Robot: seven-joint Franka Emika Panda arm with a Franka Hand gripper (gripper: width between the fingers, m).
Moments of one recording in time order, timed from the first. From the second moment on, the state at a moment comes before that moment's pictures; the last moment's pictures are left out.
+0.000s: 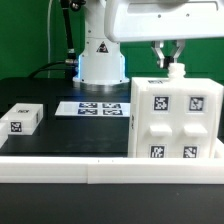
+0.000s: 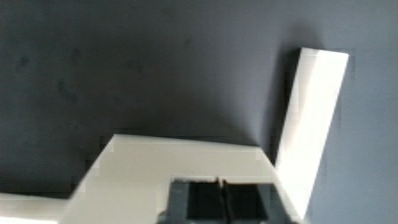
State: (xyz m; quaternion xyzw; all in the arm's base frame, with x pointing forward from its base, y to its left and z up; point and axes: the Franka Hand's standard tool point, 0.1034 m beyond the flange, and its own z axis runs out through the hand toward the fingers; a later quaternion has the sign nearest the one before) arm 0.550 0.075 0.146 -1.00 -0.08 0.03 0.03
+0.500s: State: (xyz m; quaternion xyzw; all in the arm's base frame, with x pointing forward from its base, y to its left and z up) arm 0.552 0.076 0.146 -1.00 -0.07 0.03 0.03
